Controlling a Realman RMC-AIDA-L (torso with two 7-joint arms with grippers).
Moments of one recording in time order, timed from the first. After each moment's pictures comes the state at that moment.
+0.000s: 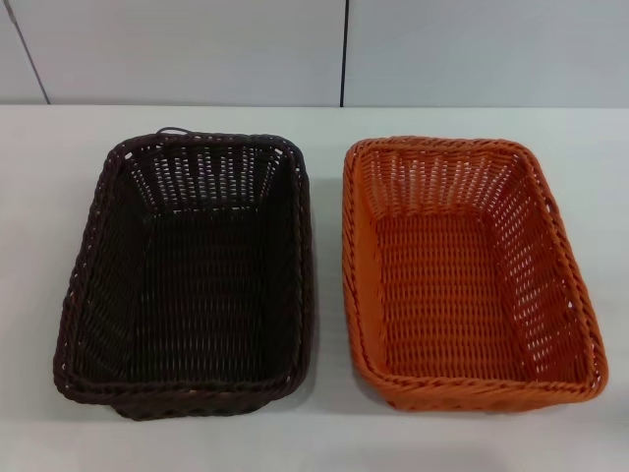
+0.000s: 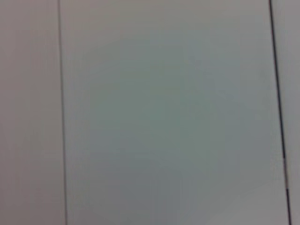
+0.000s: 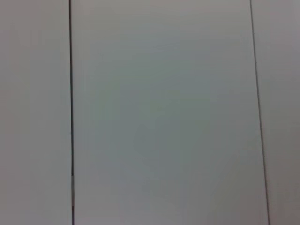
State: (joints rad) left arm -0.28 -2.07 -1.53 -0.25 2.55 1.12 0.07; right arm 0.20 2.09 -2.06 -0.38 -2.00 1.23 2.96
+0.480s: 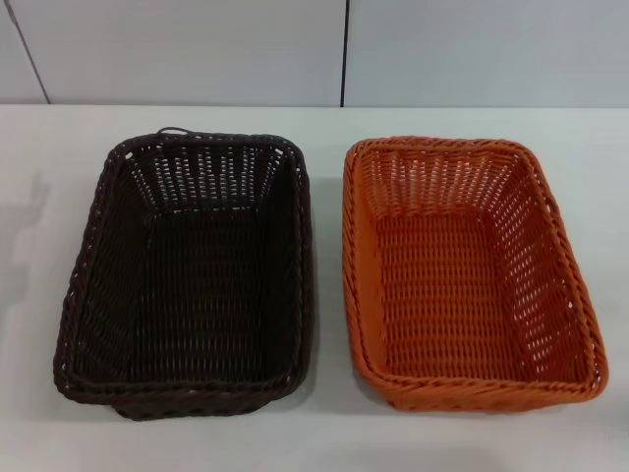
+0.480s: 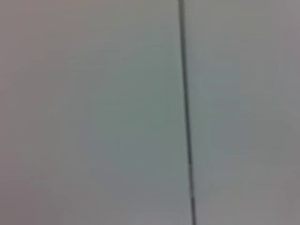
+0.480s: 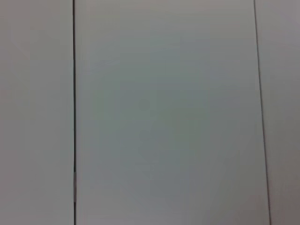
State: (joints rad) left arm -0.21 -1.96 -1.48 -0.79 2.64 0.53 0.10; right arm 0.20 2.09 -2.06 -0.38 -2.00 1.23 2.96
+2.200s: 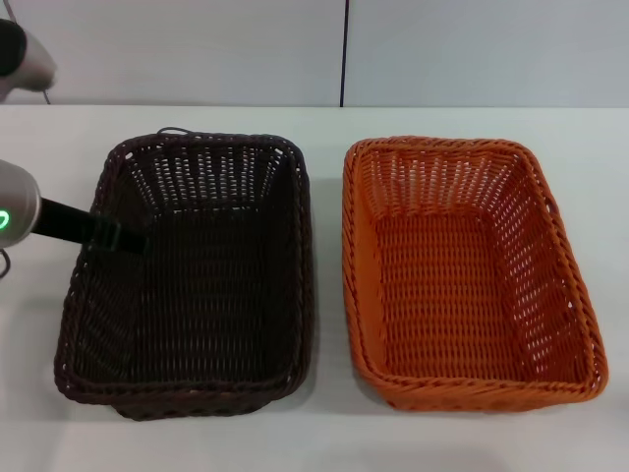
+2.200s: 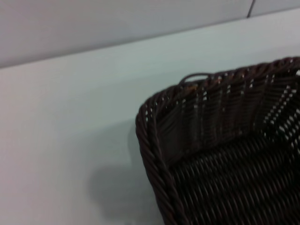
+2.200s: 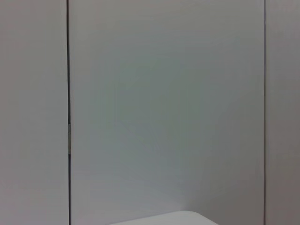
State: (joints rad) left arm -0.37 -2.06 -1.75 -1.65 2.76 -1.38 0.19; right arm 0.22 2.08 -2.04 -0.34 -2.00 1.10 2.95
